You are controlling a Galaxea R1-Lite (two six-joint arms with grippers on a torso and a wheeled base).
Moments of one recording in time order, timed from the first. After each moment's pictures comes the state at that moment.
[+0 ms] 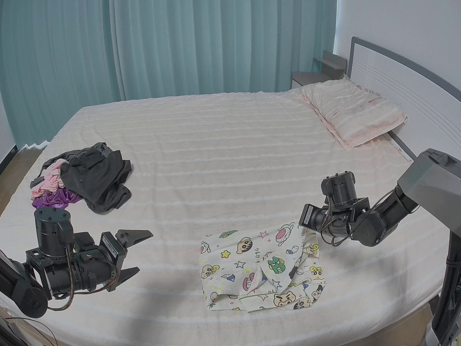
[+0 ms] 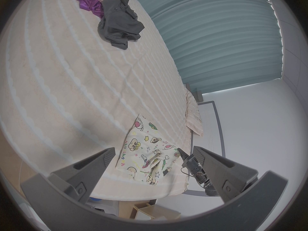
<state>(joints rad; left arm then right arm) -0.29 1.58 -0.22 -0.86 -0.25 -1.18 0.41 2.20 -0.99 -0.54 -0.12 0.65</state>
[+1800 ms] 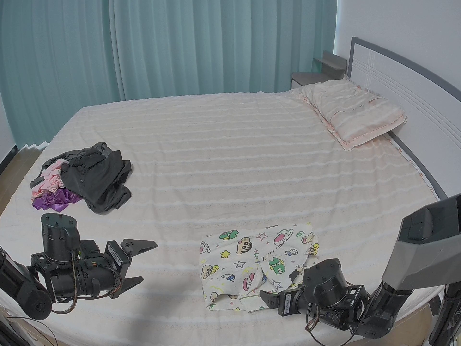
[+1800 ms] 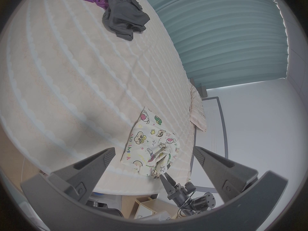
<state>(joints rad) -0.30 1.63 -0.19 -0.88 -0.29 -1.18 0.83 2.16 -0.37 -1.08 -0.28 0.60</state>
